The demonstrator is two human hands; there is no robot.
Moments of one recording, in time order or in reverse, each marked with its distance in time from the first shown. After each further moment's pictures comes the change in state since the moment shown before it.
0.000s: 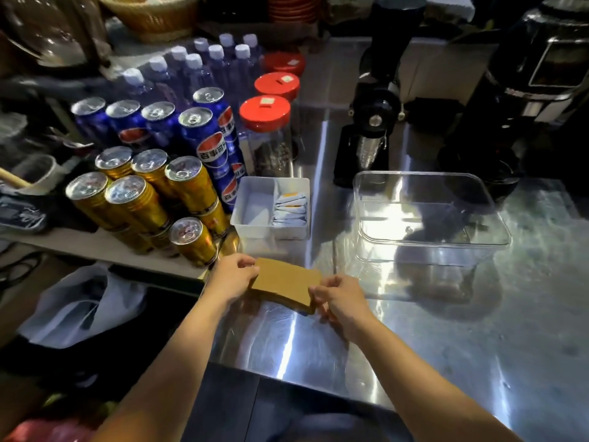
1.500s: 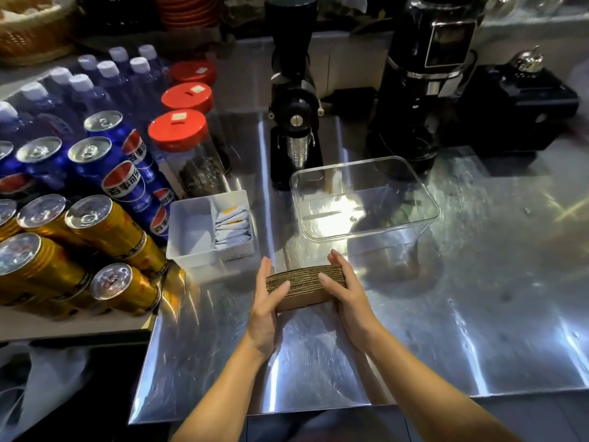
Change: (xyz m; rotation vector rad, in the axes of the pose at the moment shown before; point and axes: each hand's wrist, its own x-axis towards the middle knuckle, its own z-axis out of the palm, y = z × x) left_hand -0.040 0.021 0.109 -0.827 -0.467 0.185; right_hand 0.010 0.037 -0.062 0.411 0.092 -0.318
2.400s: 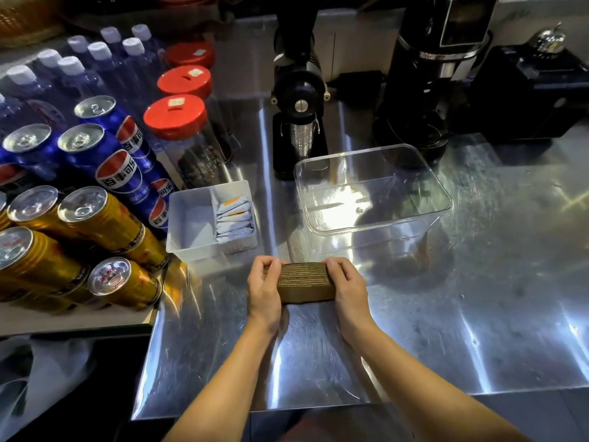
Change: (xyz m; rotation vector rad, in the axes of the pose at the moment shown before) left_hand 0.021 0.007 0.004 0.327 0.278 0.167; right_hand 0.006 0.005 0.023 -0.113 0.205 -0.118
